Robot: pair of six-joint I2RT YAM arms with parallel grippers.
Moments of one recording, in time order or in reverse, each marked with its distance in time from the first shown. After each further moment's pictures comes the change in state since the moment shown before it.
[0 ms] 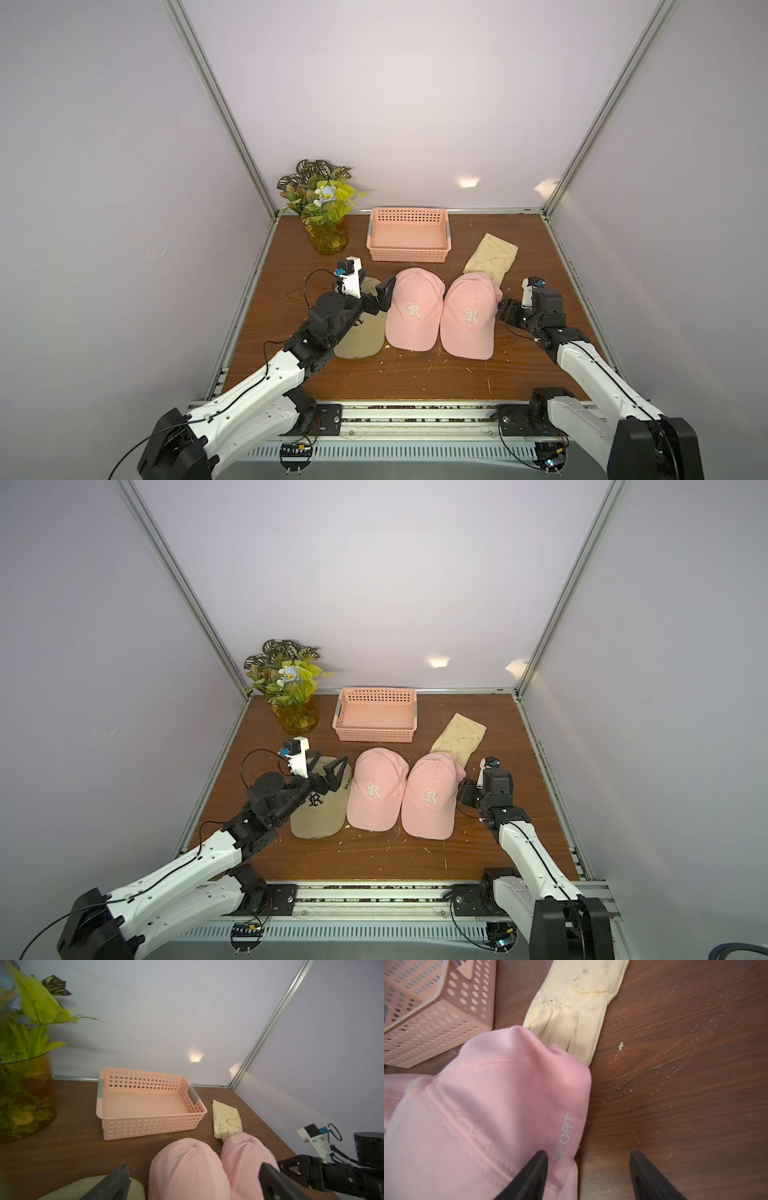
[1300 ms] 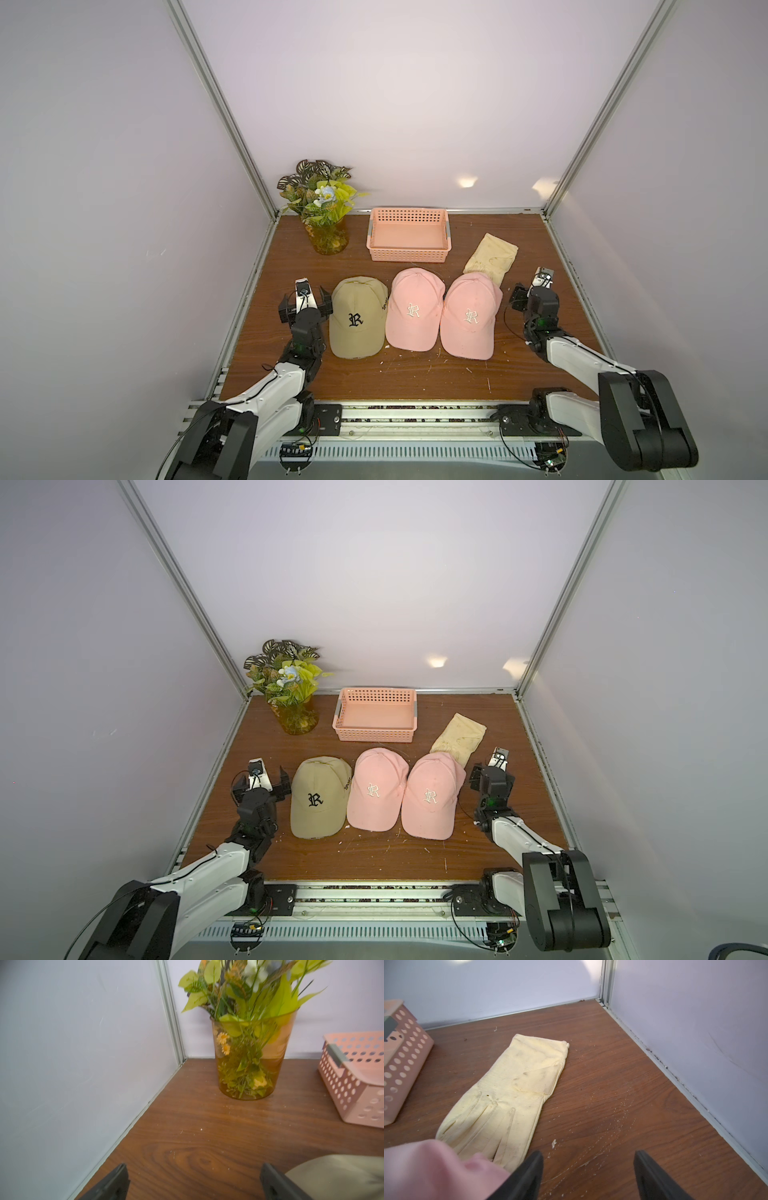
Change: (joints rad) left arm 0.442 0.118 -0.385 0.443 -0.442 0.404; right arm 0.010 0.178 -0.171 0.721 0.427 -0.217
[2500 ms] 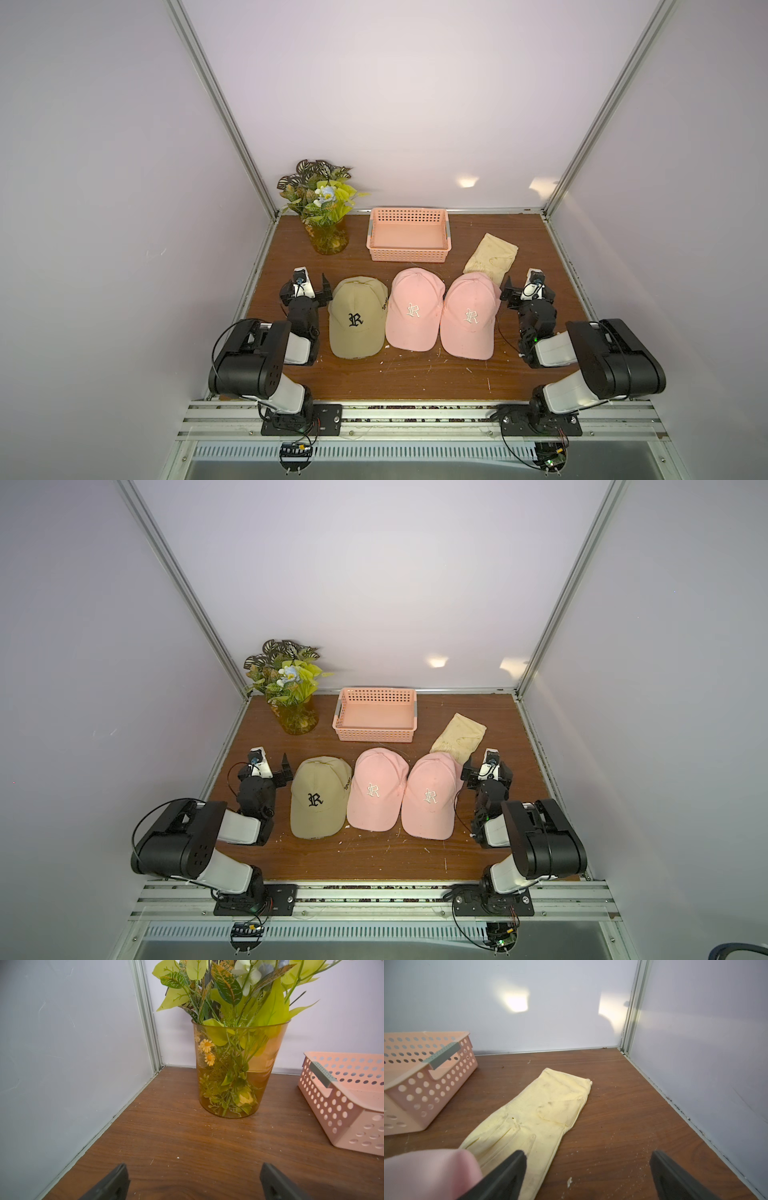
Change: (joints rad) left arm 0.188 0.541 0.084 0.502 0.309 -0.024; right arm 0.000 0.360 -0.093 0.731 -0.095 -0.154
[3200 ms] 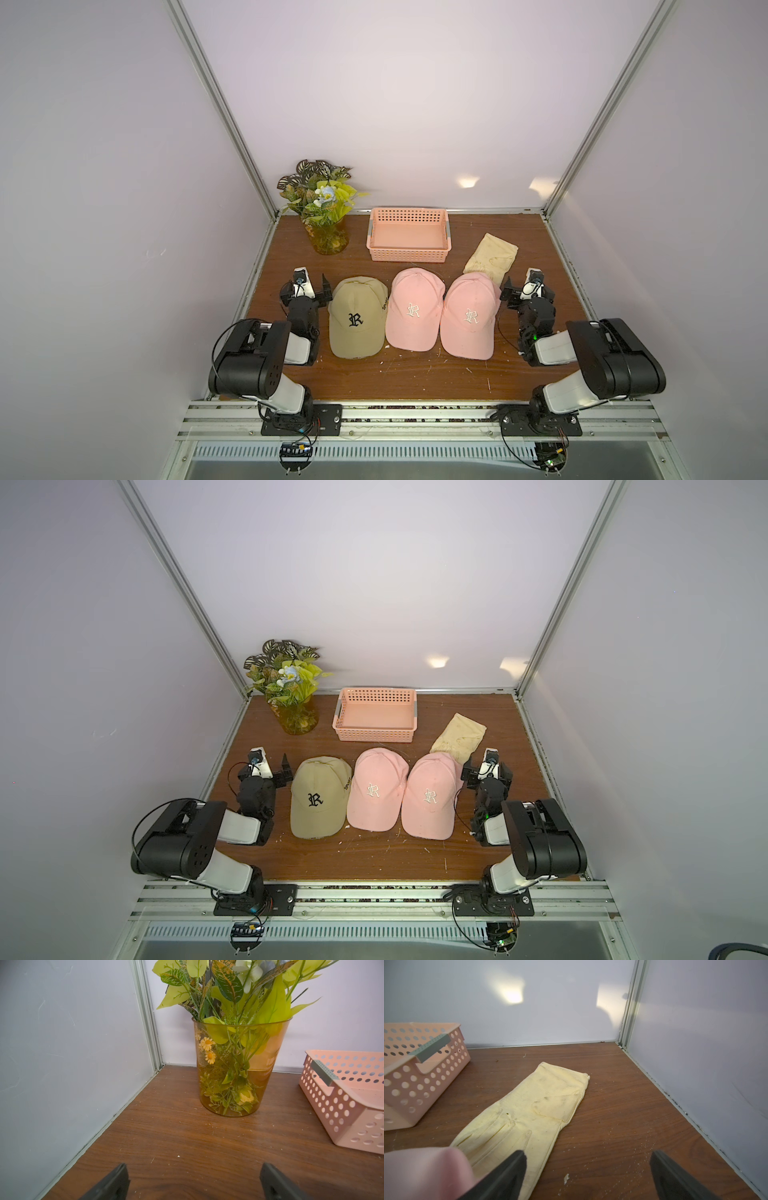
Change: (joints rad) left arm 0.000 0.000 0.000 -0.005 -0.003 0.000; right arm 0.000 0.000 0.004 -0.045 0.017 0.000
